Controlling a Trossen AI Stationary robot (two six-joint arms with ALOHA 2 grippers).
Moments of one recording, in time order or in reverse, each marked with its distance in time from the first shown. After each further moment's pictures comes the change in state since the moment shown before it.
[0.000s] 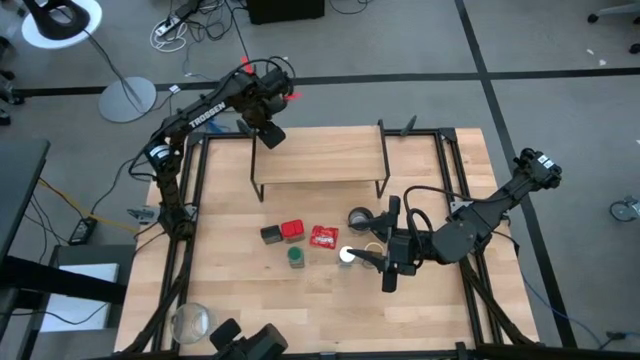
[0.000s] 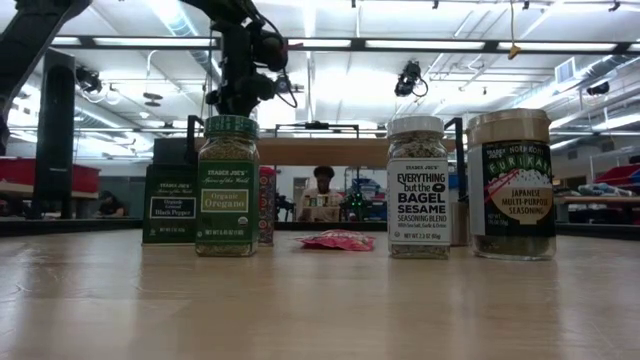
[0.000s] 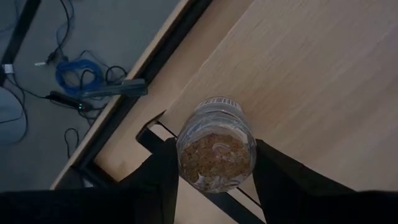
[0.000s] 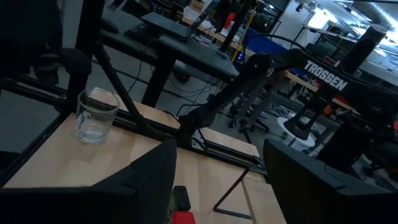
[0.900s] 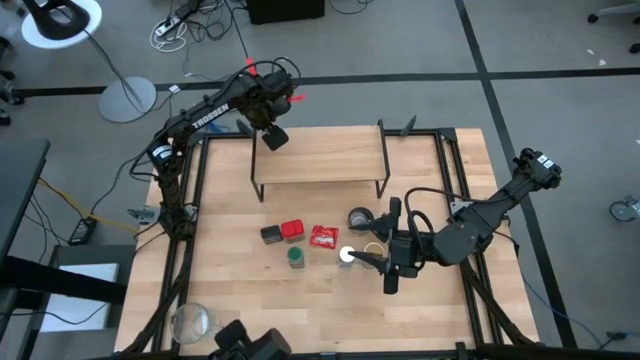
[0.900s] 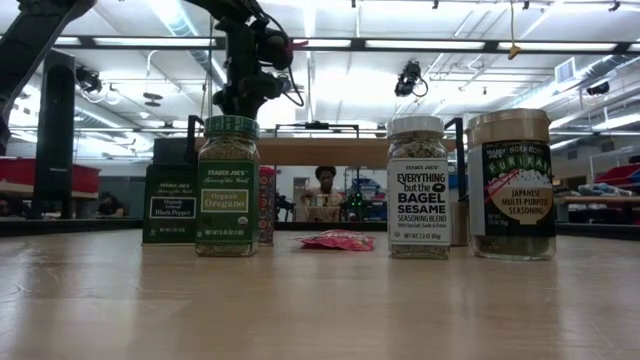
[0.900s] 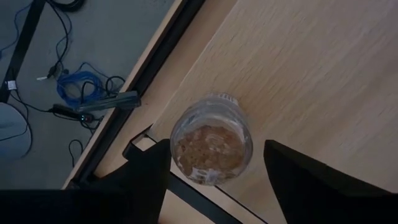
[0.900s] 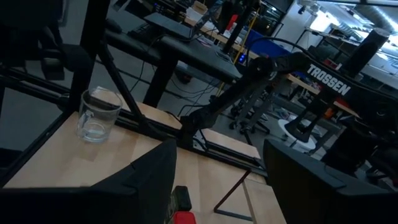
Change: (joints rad) left arm -0.026 0.007 0.019 0.009 0.004 0.040; right arm 0.010 0.000 0.000 0.000 0.000 -0.013
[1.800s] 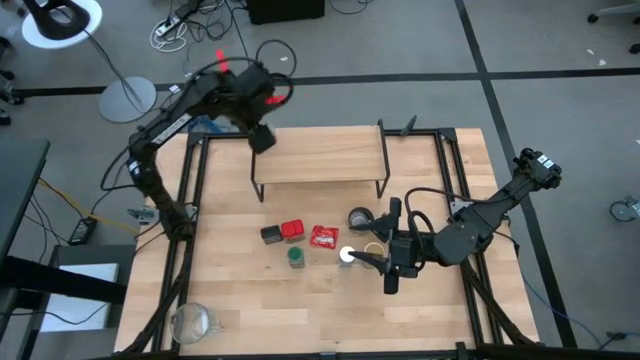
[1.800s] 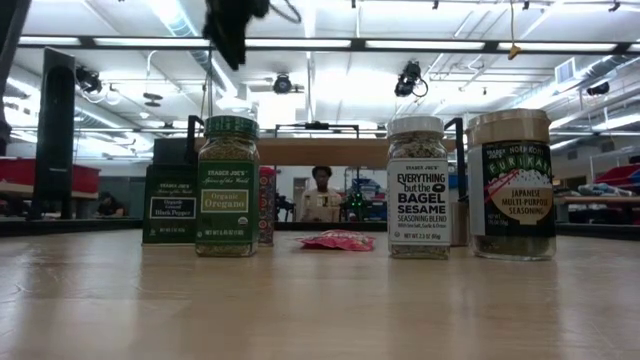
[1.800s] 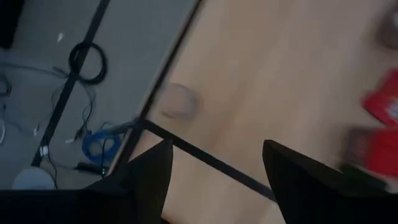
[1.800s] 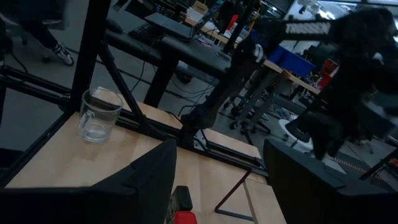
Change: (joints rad) left arm -0.188 -0.218 0.165 -0.142 -0.044 0.015; right arm 0.002 0.000 0.000 -0.001 0.000 0.004
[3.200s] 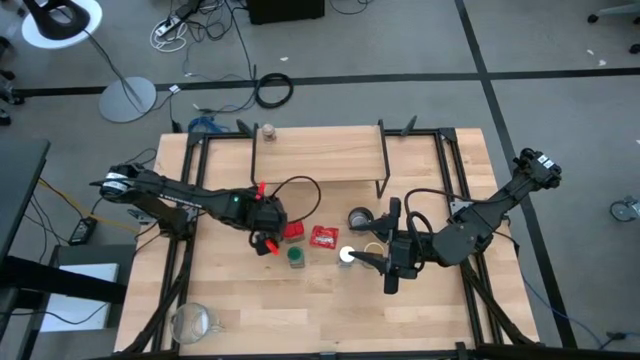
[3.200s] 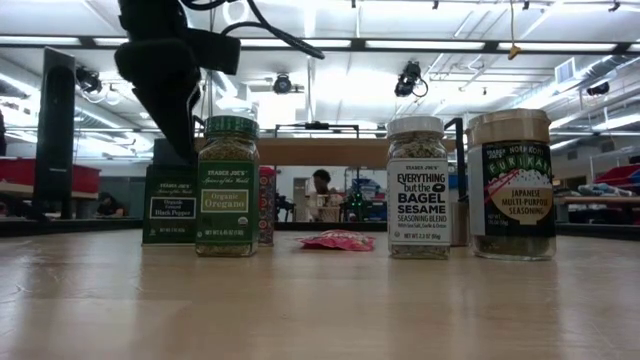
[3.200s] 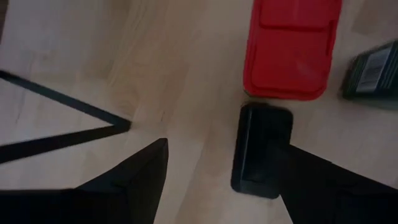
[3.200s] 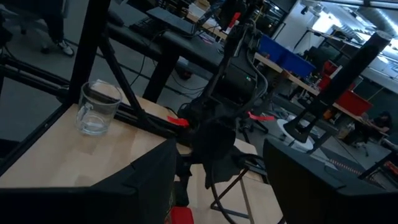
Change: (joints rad) left arm -0.670 -0.196 -1.006 0.601 -0.120 -0.566; right arm -0.001 0.000 0.000 -0.020 0.000 -0.023
